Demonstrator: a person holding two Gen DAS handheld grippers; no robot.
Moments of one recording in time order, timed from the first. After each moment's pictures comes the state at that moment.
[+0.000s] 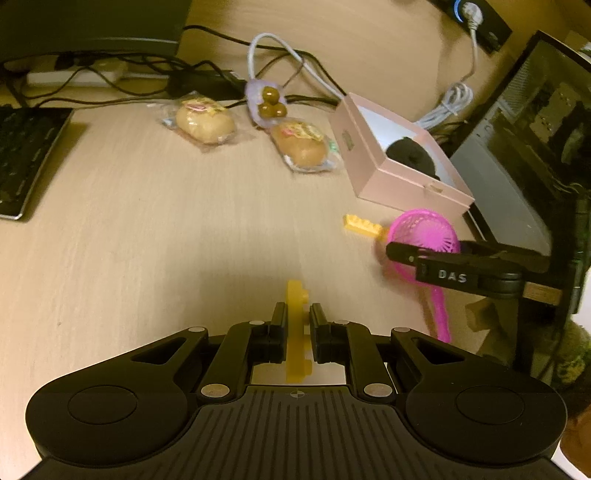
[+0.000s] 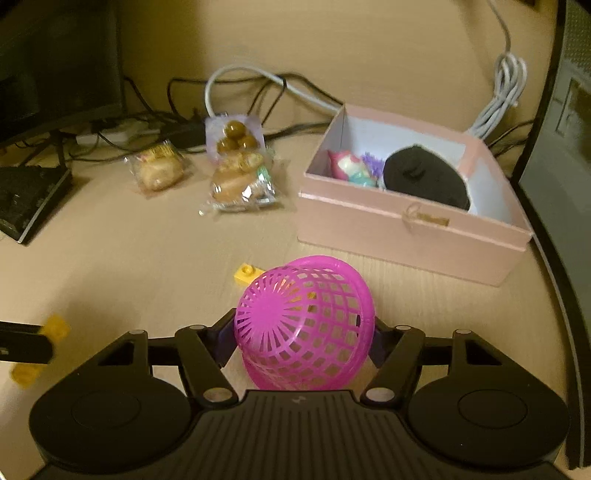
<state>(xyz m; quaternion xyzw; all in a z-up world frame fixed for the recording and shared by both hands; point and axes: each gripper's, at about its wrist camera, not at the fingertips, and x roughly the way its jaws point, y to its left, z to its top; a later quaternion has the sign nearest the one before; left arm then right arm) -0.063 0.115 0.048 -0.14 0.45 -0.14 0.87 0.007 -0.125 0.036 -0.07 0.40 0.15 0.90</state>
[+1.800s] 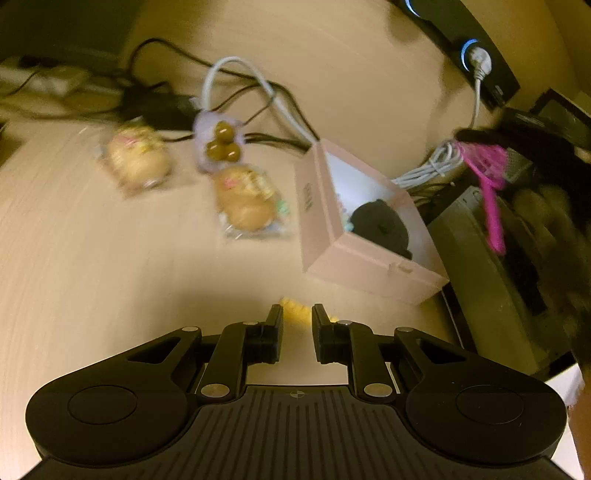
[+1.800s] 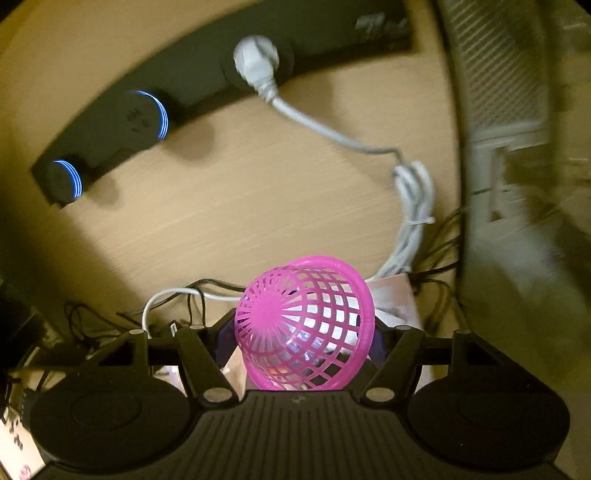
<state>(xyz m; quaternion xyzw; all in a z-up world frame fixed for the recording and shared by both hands) 0.003 0.073 0.043 -0.24 0.40 -0.14 0.88 0.174 -0.217 0.158 0.15 0.36 0.10 0.92</state>
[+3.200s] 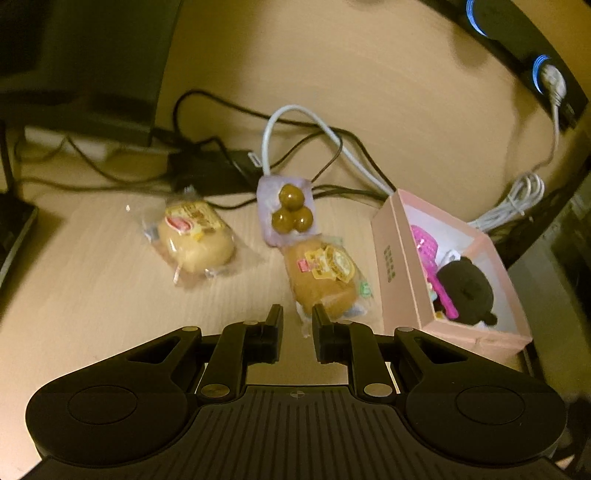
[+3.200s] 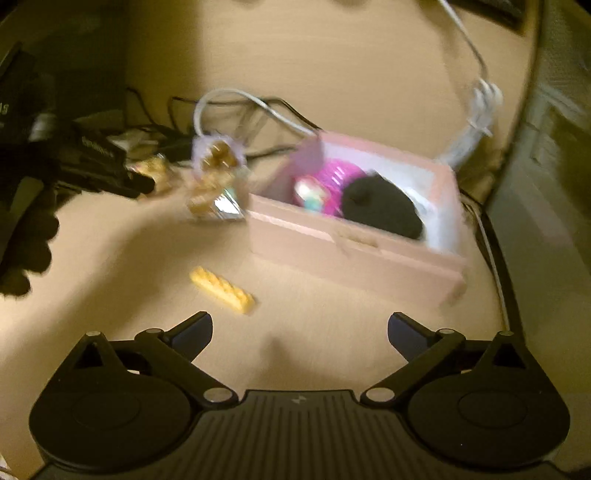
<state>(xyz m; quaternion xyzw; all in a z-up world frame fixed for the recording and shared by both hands) 0.067 0.084 0.060 -0.15 0.39 -0.03 0.91 0.016 -0.165 0.054 -0.10 0.36 0.19 0.91</state>
